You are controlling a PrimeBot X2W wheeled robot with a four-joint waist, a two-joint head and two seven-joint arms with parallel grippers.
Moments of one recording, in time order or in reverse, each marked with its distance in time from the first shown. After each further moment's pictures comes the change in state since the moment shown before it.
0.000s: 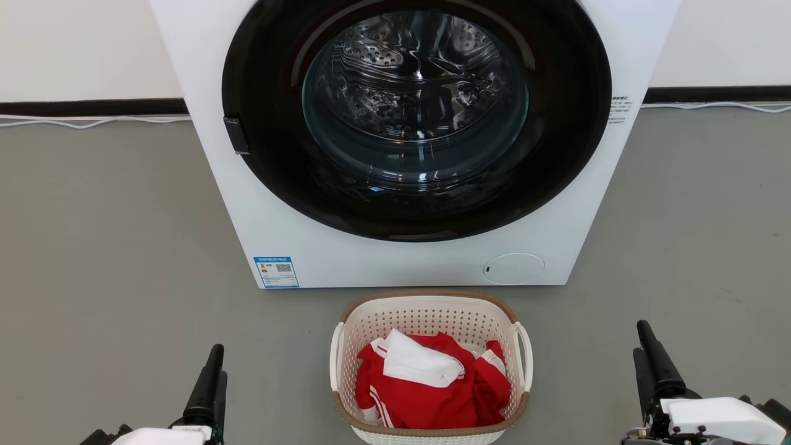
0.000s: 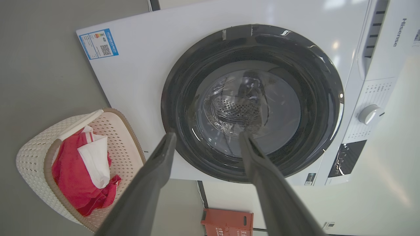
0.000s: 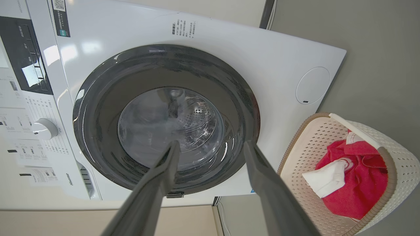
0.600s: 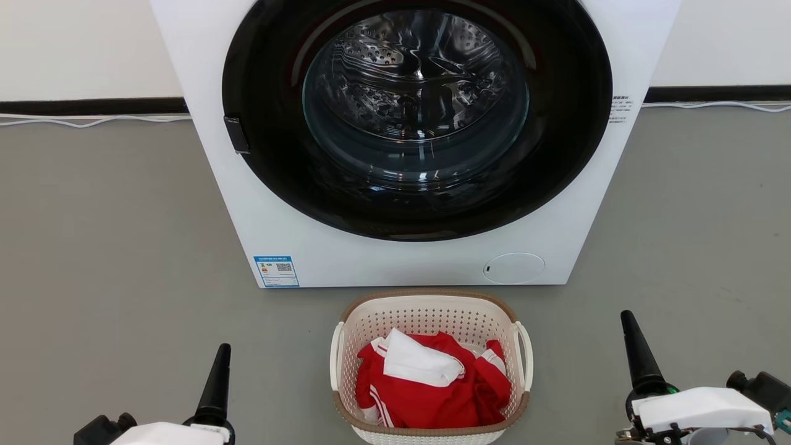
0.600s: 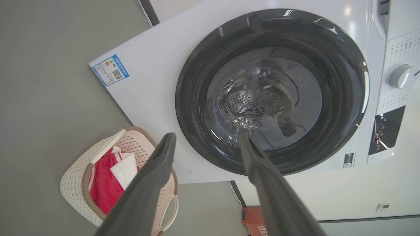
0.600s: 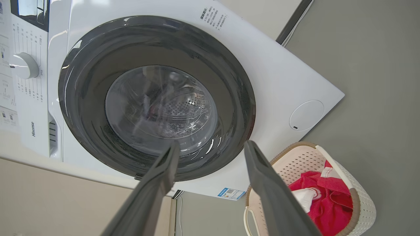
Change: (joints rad) left arm 0.000 0.001 -0.009 -0.007 0.233 0.005 -0.047; right arm -0.001 0.000 0.029 -0.038 -0.326 0.000 -0.046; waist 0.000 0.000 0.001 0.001
